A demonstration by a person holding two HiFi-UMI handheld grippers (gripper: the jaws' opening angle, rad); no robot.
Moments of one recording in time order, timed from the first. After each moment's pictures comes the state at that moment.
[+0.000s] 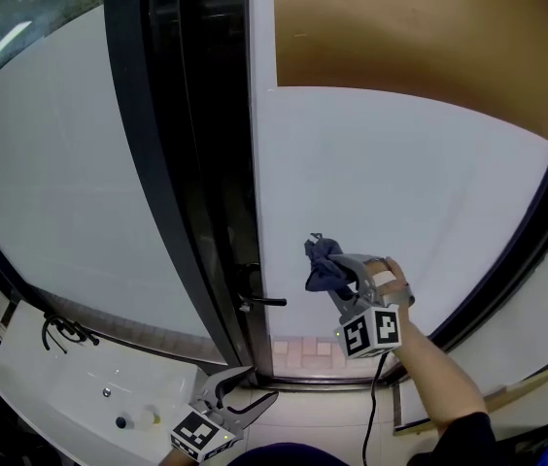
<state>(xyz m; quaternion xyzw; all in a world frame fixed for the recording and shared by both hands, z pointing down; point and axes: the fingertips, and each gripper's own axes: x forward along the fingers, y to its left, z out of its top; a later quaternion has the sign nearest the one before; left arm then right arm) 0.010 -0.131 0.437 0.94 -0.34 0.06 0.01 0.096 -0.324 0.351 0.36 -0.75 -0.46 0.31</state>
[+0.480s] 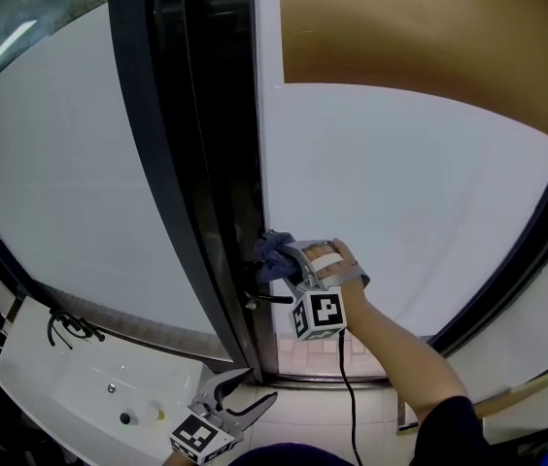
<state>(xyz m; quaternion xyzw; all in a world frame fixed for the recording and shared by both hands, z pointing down) 0.001 -0.124 0.437 0.93 -0.36 0.06 0.01 -0.009 -0.361 0.383 0.28 -0.72 -0.52 0.35</state>
